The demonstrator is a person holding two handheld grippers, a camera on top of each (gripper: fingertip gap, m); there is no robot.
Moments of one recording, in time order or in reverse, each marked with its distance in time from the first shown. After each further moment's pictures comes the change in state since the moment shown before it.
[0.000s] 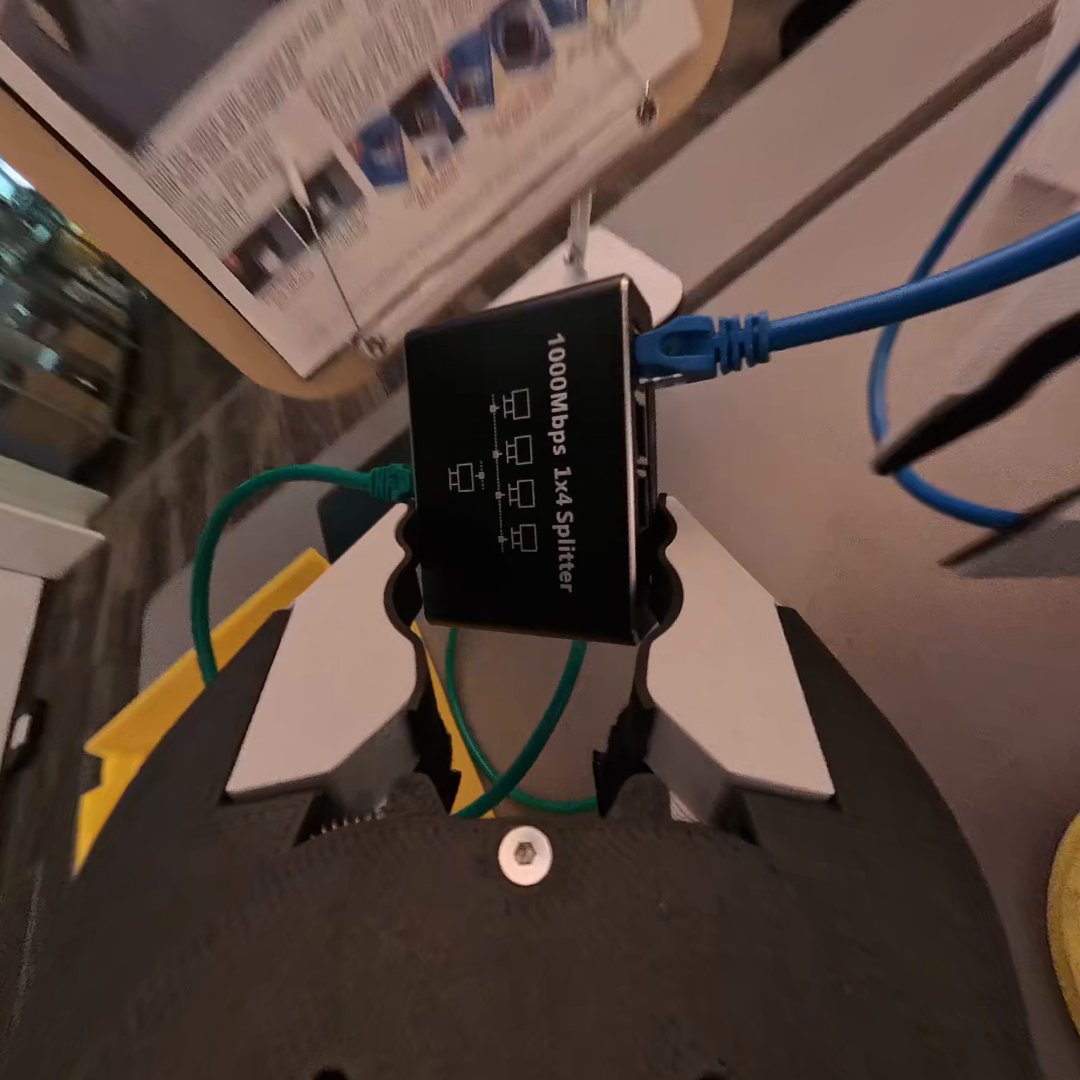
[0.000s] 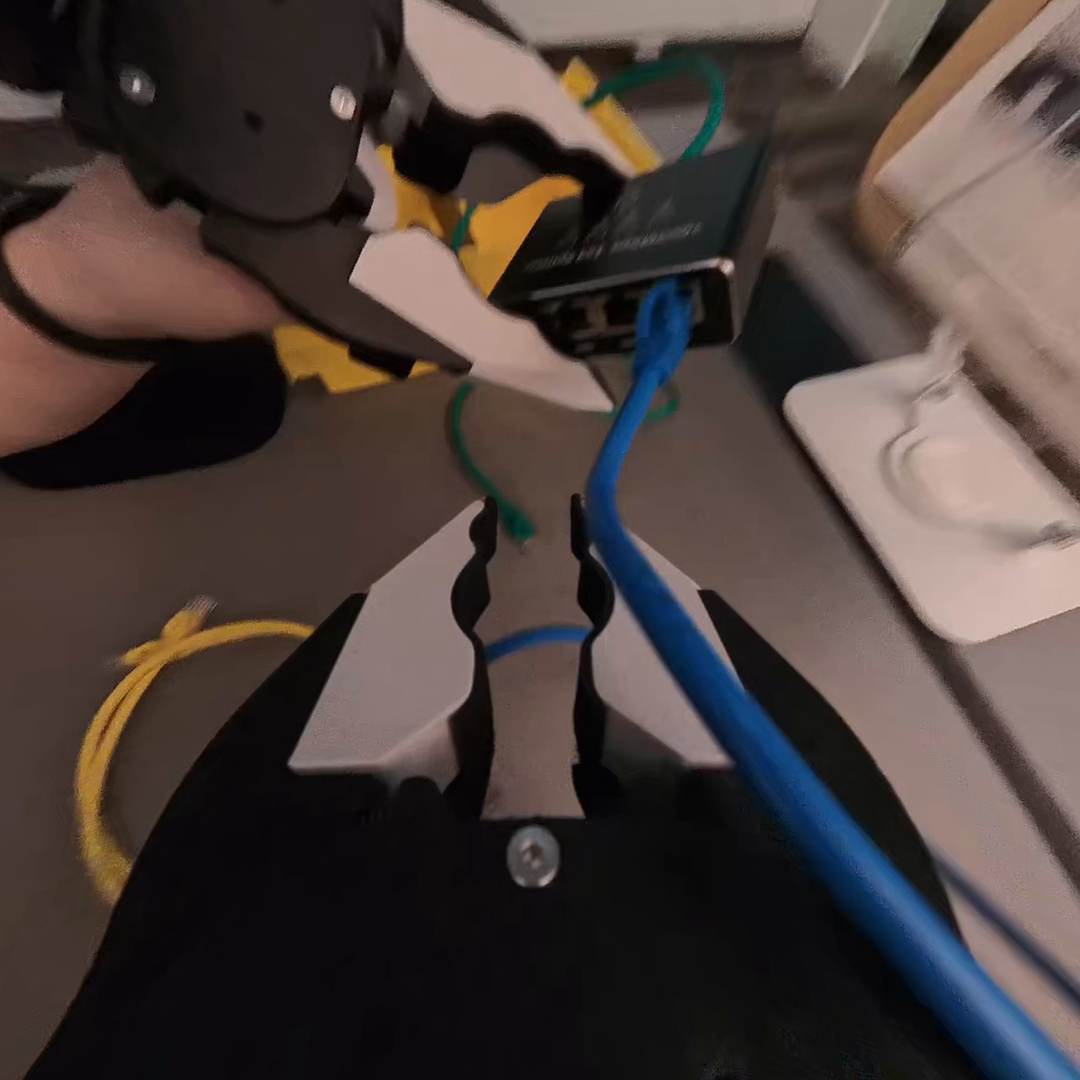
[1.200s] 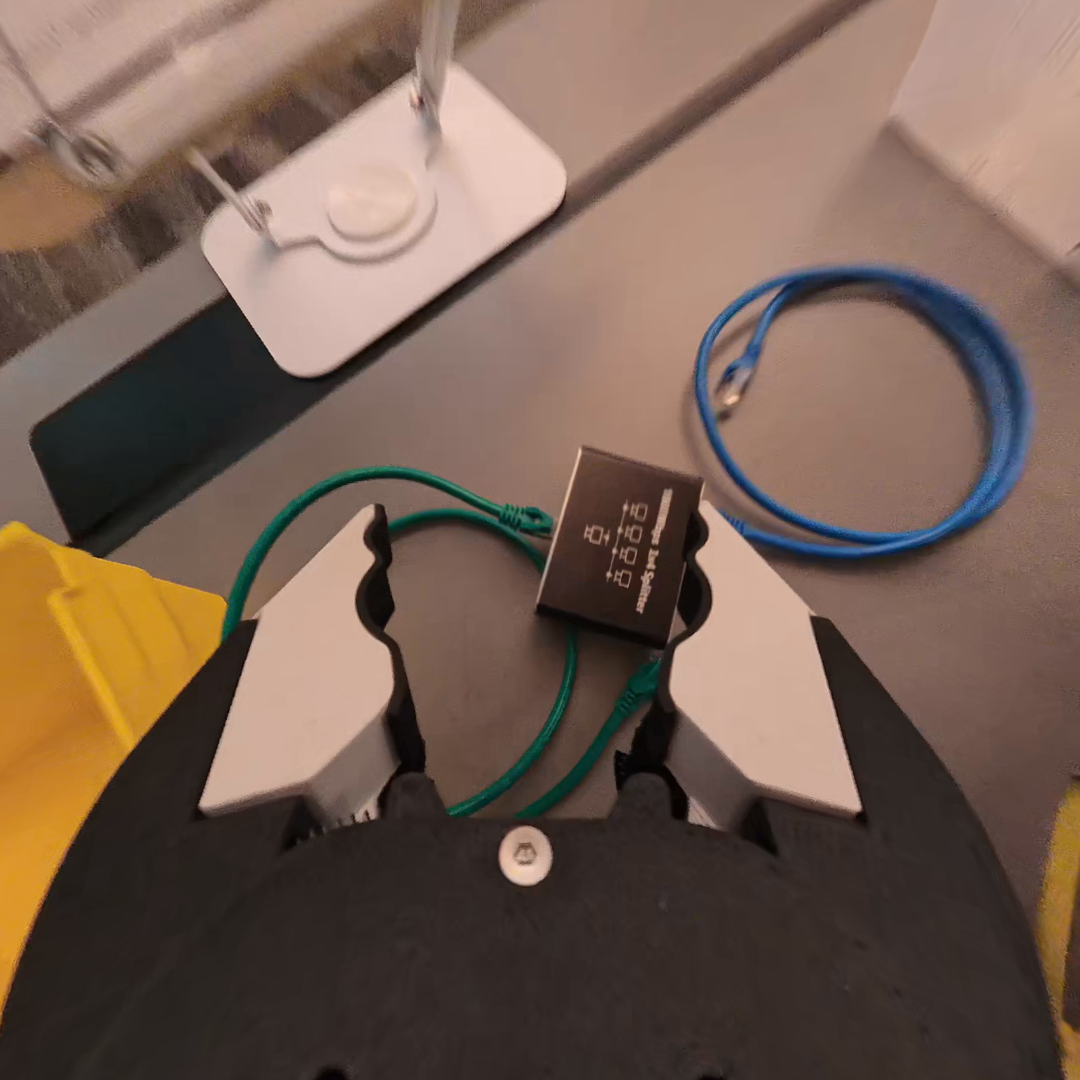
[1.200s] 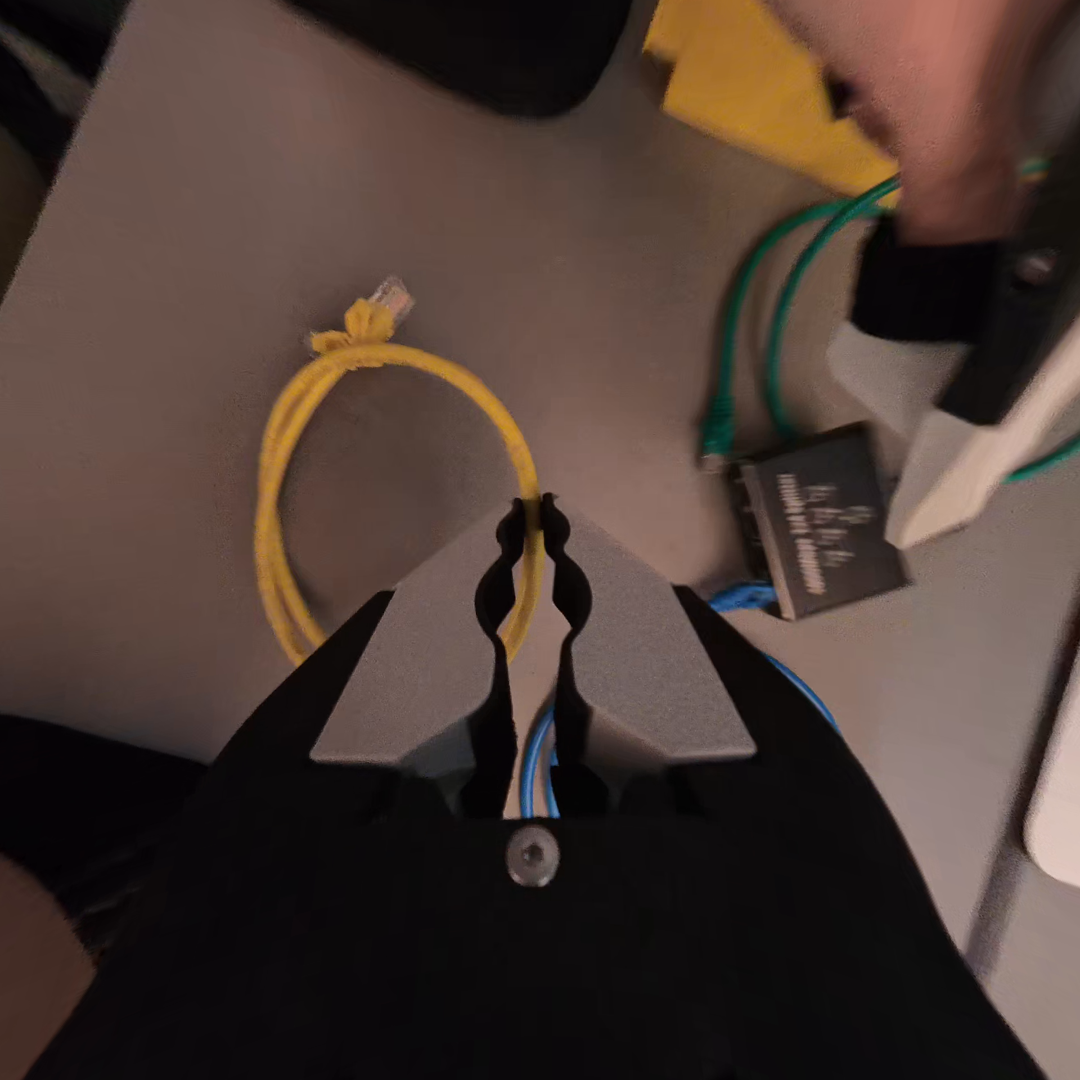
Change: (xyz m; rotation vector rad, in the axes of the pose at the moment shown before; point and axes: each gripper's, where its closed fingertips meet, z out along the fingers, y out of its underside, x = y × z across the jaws) left arm 0.039 0.042 0.039 -0.175 0.315 -0.176; right arm -0.087 0.081 0.004 -0.341 -0.419 -0.508
